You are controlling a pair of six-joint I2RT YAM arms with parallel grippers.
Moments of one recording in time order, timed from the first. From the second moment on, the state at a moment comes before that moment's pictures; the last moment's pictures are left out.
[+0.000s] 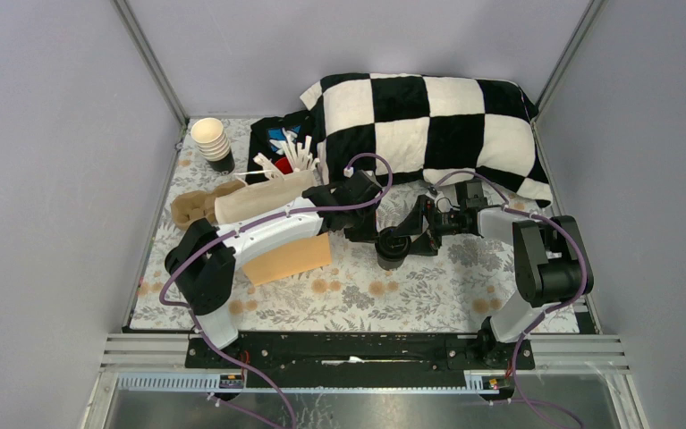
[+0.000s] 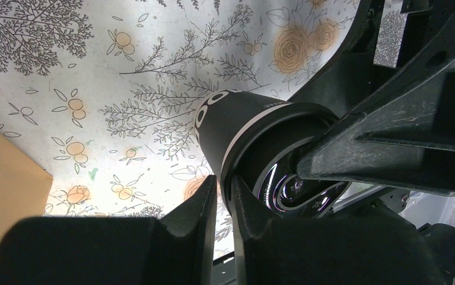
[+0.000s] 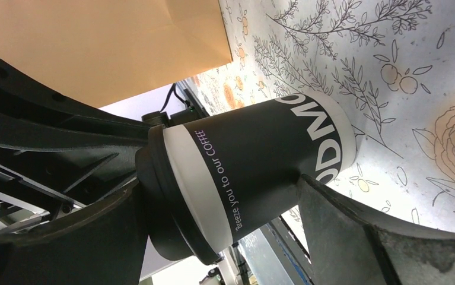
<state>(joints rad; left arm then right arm) -0.89 1.76 1.34 -0.60 0.02 -0.84 0.14 1.68 0.75 -0.21 -1.05 0.58</state>
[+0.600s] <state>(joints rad) -0.91 1.81 1.39 -0.57 0.06 -0.87 0.15 1.37 0.78 -0.56 -0.83 0.44</state>
